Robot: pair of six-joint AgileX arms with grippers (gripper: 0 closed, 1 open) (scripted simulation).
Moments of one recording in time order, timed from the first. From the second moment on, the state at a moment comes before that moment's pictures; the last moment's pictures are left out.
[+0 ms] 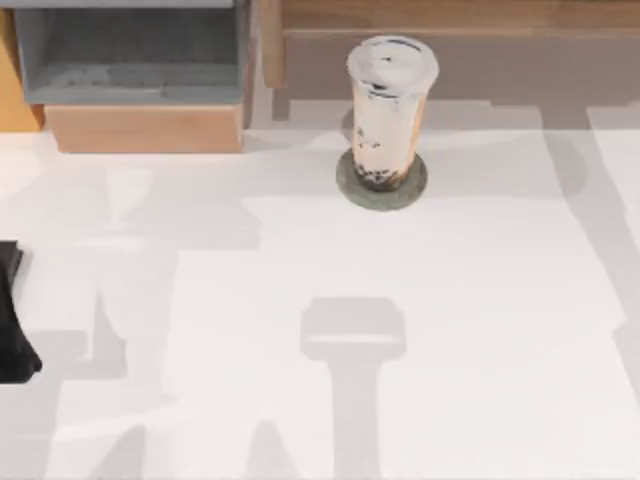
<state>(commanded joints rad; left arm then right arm) 0.00 0.00 0.00 0.00 0.00 0.00 0.10 1.51 1.40 0.11 0.13 0.02</state>
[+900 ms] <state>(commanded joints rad) 0.00 0.00 0.00 0.00 0.00 0.00 0.07 1.91 1.85 0.05 0.11 0.02</state>
